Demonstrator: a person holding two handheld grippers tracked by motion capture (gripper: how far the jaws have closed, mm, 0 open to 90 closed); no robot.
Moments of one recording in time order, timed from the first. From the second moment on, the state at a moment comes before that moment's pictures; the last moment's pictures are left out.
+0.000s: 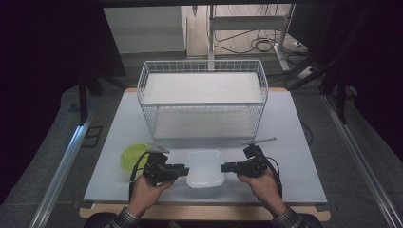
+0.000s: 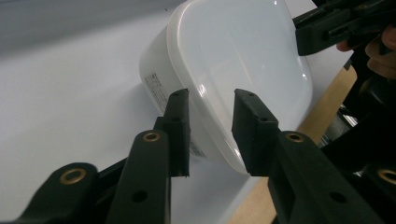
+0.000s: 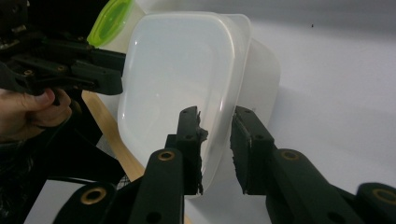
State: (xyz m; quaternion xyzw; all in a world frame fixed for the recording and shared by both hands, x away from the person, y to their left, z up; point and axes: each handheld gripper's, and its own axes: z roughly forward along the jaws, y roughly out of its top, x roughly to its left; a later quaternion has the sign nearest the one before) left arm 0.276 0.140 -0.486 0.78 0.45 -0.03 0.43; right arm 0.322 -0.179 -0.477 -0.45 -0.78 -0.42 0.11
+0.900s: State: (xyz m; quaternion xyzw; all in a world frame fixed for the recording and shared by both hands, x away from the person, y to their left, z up) left arm 0.274 0.144 -0.494 0.73 0.49 -0.05 0.47; right arm 0.311 -0.178 -0.475 -0.45 -0.78 -0.42 0.07
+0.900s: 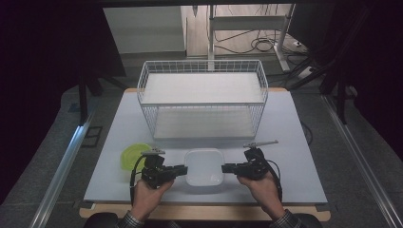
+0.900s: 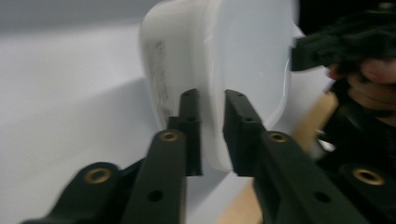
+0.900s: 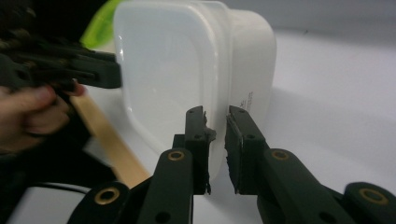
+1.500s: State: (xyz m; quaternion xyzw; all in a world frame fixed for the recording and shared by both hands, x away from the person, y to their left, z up) left arm 0.285 0.138 -0.456 0.74 0.46 0.03 0.49; right arm 0.313 -0.178 -0.448 -0.43 -0.77 -0.47 -0.01
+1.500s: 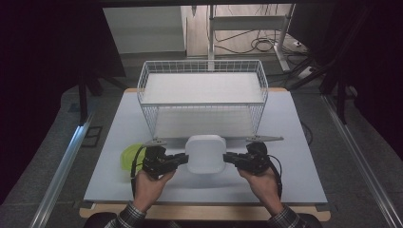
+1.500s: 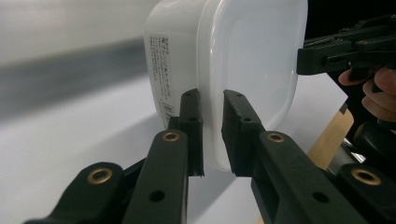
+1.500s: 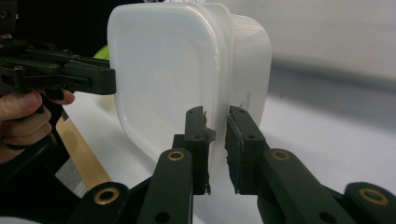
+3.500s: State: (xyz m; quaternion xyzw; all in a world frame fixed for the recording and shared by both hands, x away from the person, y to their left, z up) left arm 0.382 0.162 -0.301 0.71 0.42 0.11 0.55; right arm 0.405 -0.152 -0.291 -0.38 -0.73 -0.56 -0.09
